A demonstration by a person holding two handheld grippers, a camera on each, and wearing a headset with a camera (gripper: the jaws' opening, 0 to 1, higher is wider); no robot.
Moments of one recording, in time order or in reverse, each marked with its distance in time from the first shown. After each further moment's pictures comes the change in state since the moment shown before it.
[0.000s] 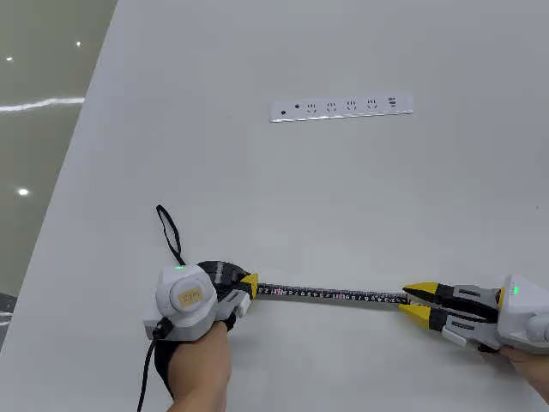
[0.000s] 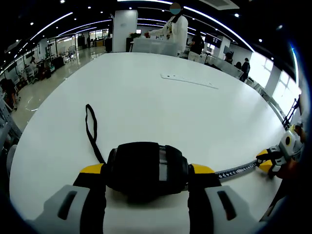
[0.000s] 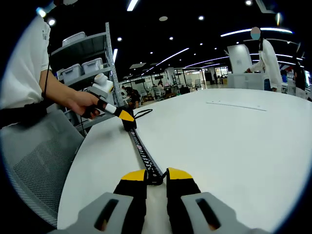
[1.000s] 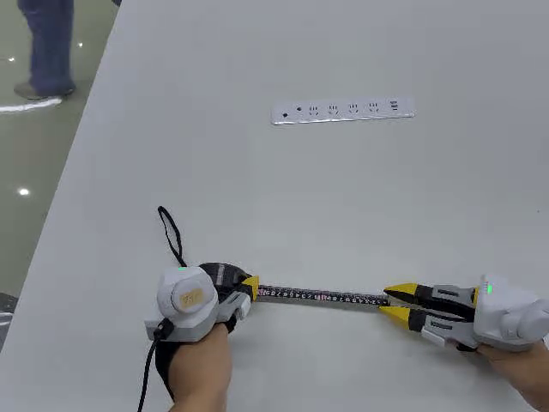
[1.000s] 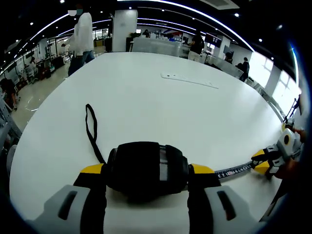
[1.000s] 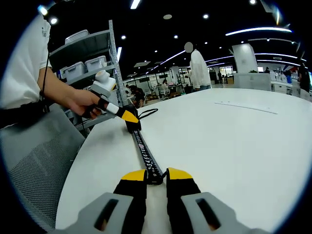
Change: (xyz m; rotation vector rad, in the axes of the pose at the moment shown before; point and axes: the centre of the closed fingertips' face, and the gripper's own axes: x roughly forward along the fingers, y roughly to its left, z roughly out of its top) left arm 0.000 0.000 0.000 0.000 0.001 -0.001; right arm 0.031 0.016 0.008 -0.018 0.009 0.042
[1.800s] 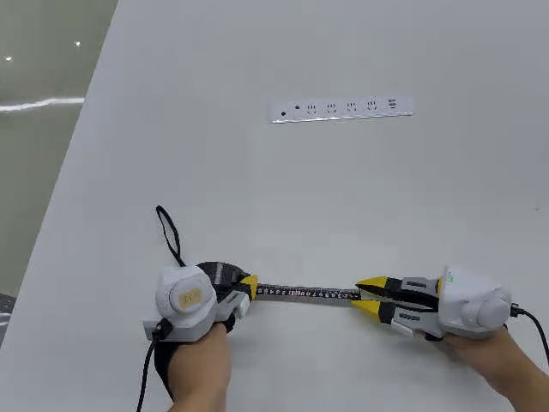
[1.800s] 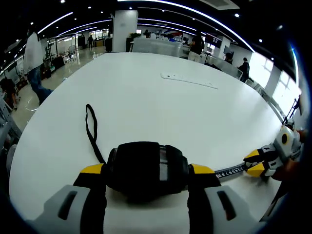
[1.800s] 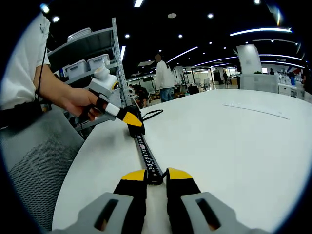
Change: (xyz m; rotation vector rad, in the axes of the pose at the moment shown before) left arm 0.000 0.001 0.000 -0.002 -0.004 0.000; right arm 0.038 0.010 0.009 -0.016 0.005 0.033
